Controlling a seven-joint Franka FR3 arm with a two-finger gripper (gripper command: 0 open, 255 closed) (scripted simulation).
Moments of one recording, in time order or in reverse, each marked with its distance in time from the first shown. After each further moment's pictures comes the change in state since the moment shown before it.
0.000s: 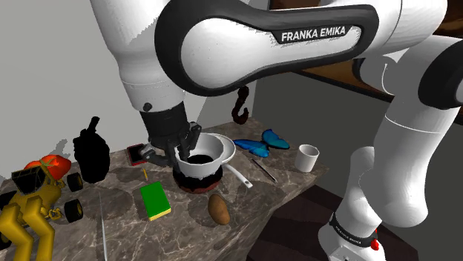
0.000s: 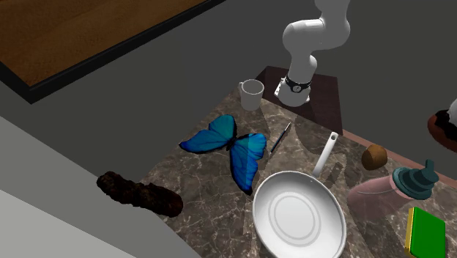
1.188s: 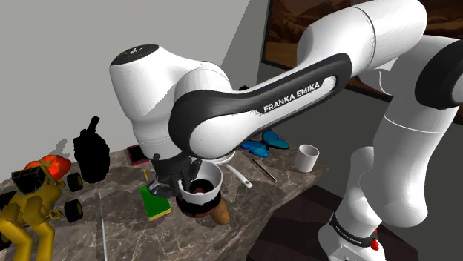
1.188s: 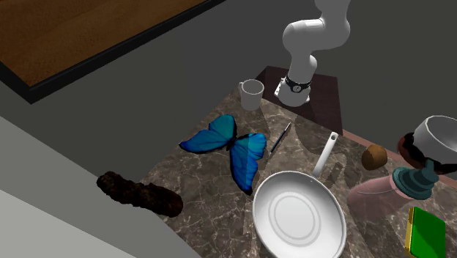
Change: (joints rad) arm -0.005 0.009 -0.005 -0.232 -0.009 0.239 0.027
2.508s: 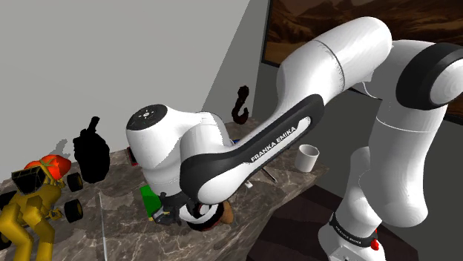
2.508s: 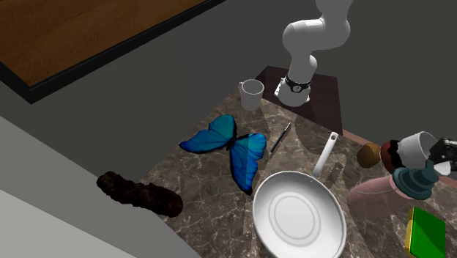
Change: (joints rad) arm 0.005 0.081 -0.006 -0.155 -0.050 0.233 0.054
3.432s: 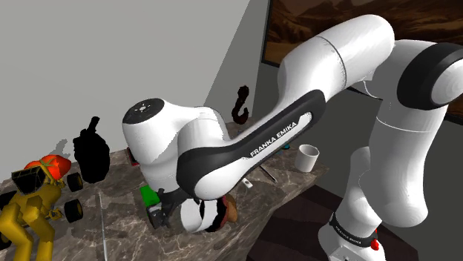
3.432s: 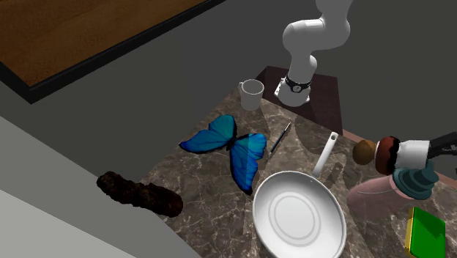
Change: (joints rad) arm 0.000 -0.004 0.002 0.028 0.007 -0.037 -0.005
